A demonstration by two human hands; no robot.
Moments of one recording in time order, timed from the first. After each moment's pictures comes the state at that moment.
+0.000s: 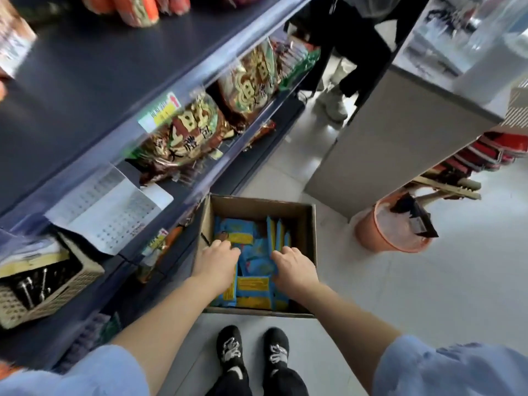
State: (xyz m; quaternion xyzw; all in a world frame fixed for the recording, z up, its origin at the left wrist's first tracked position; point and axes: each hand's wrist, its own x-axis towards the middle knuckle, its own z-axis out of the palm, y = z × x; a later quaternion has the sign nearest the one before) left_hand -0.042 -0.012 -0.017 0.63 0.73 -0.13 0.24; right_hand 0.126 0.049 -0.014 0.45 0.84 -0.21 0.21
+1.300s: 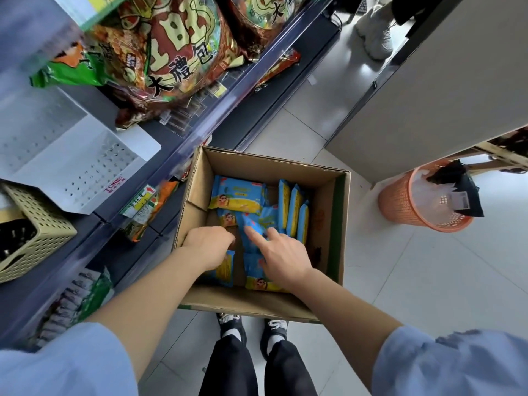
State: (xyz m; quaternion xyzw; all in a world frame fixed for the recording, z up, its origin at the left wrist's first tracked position) left_hand -0.057 0.007 -0.129 0.62 0.67 -0.24 0.33; right_hand 0.110 0.055 -0.127 0.32 0.91 -0.20 0.18
